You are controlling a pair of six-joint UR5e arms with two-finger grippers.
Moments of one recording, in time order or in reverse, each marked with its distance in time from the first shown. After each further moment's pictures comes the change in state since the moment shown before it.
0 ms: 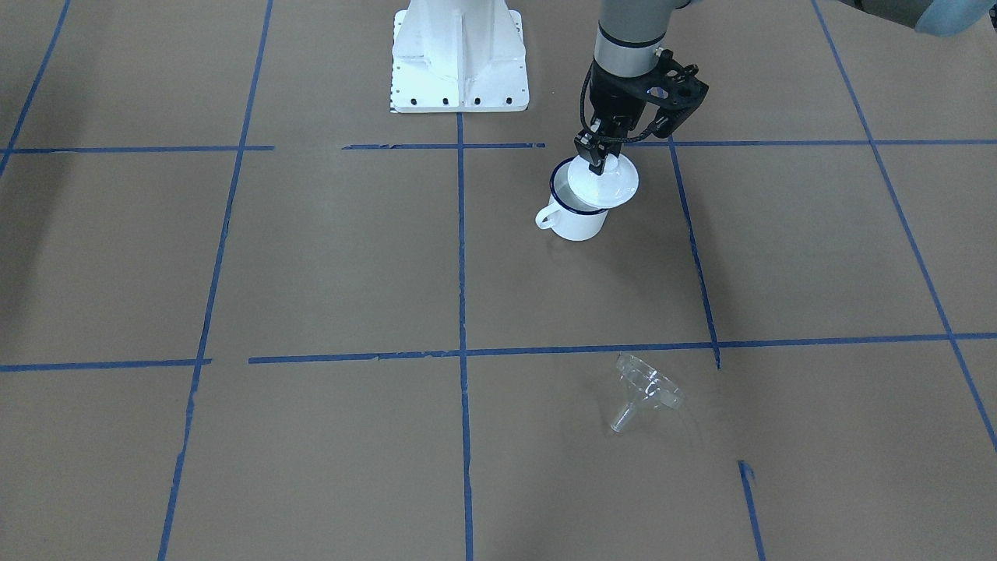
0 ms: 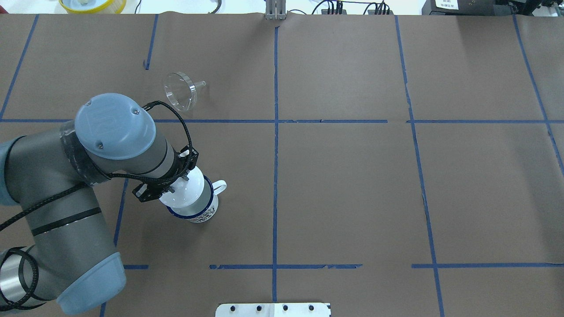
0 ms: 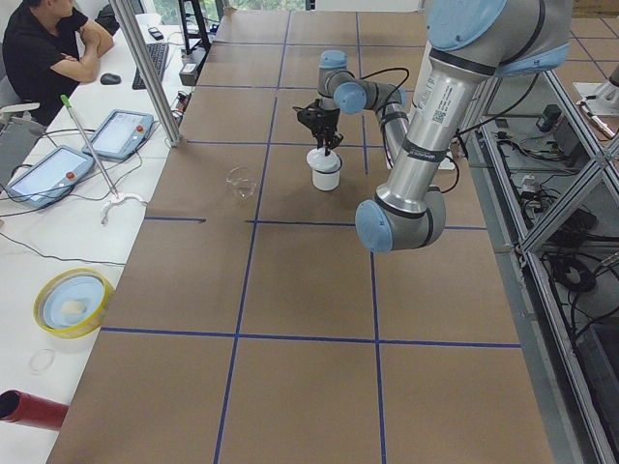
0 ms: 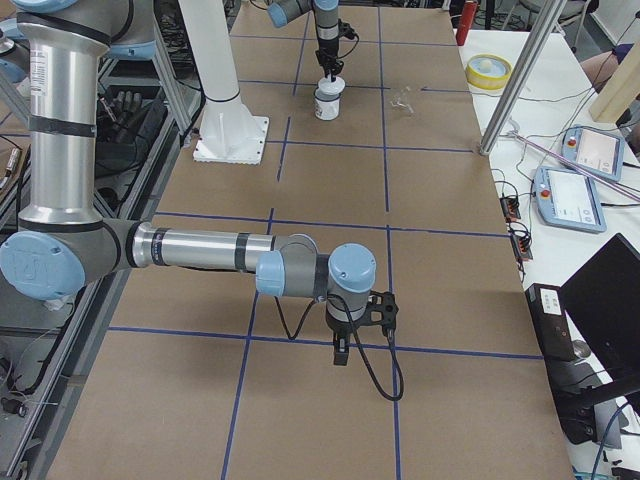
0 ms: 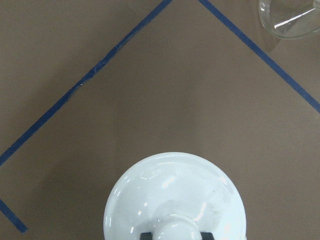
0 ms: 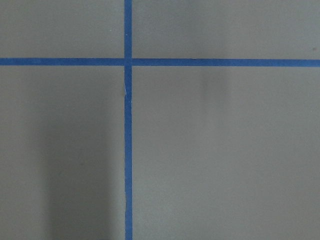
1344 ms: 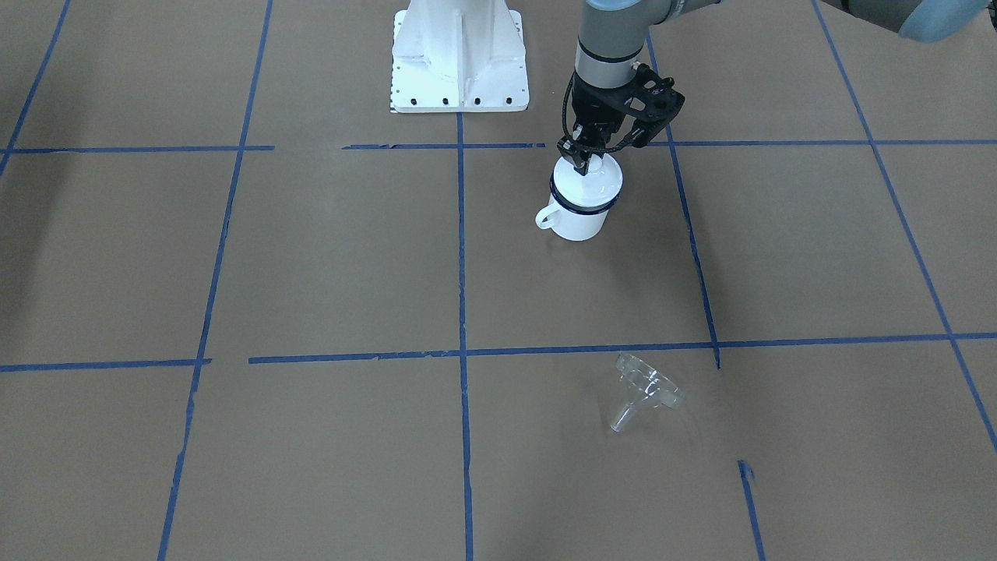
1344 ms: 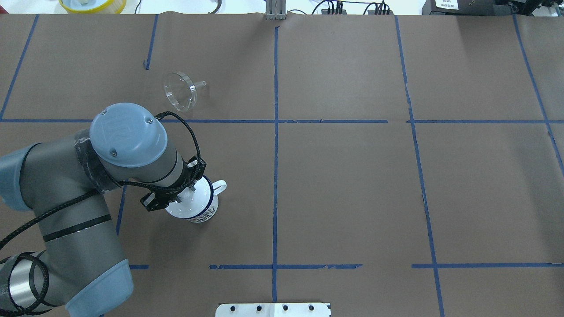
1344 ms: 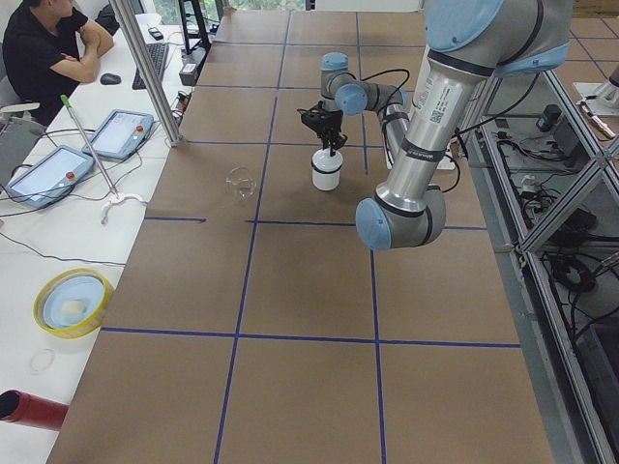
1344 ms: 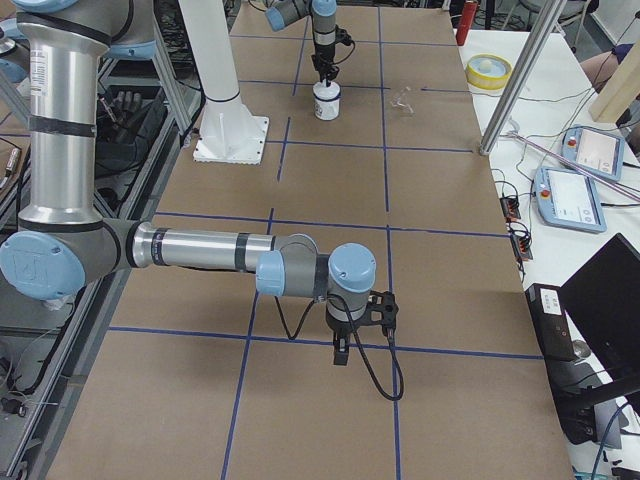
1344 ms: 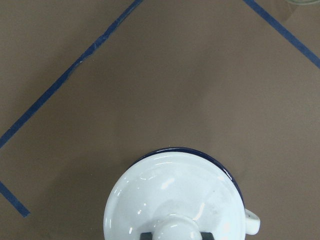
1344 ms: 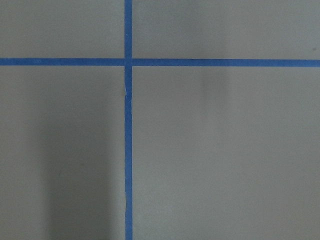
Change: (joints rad) left arm 0.029 -0.009 0.012 -0.001 -0.023 -0.002; right arm 0.000 0.000 0.000 0.000 0.000 0.000
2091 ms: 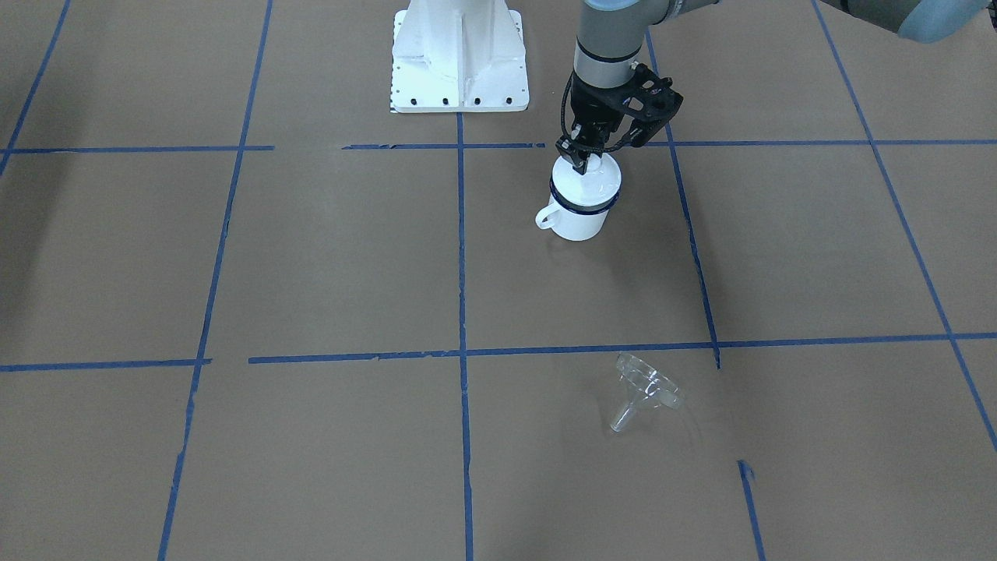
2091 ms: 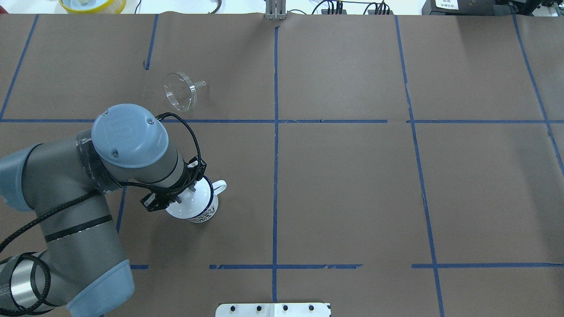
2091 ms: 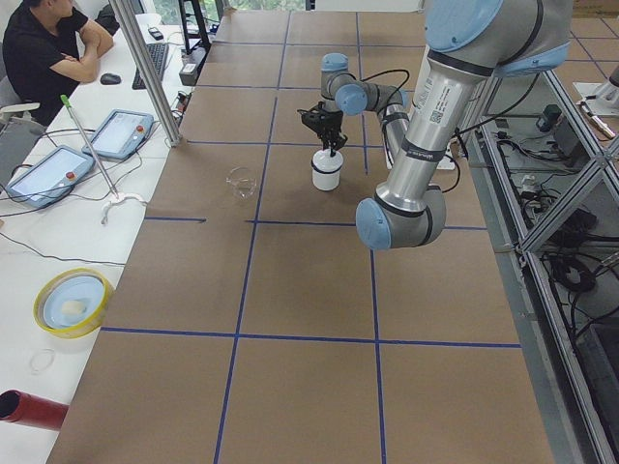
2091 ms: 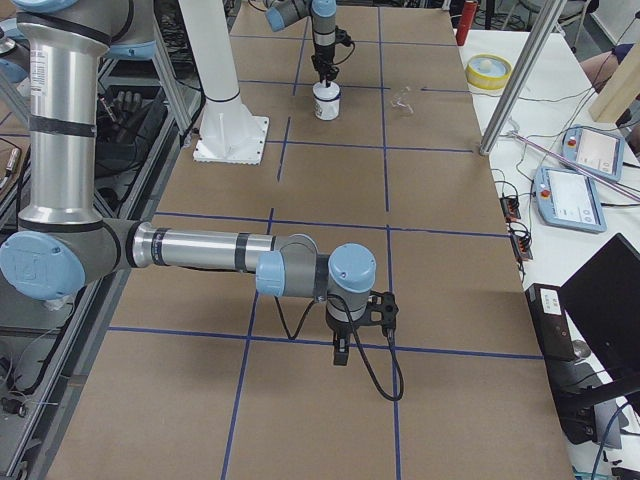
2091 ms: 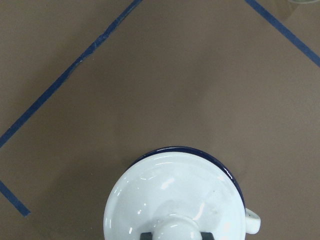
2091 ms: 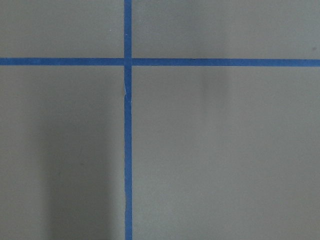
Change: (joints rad) left arm 0.001 0.000 0.005 -0.001 0.001 0.002; right arm 0.000 0.000 0.000 0.000 0.000 0.000
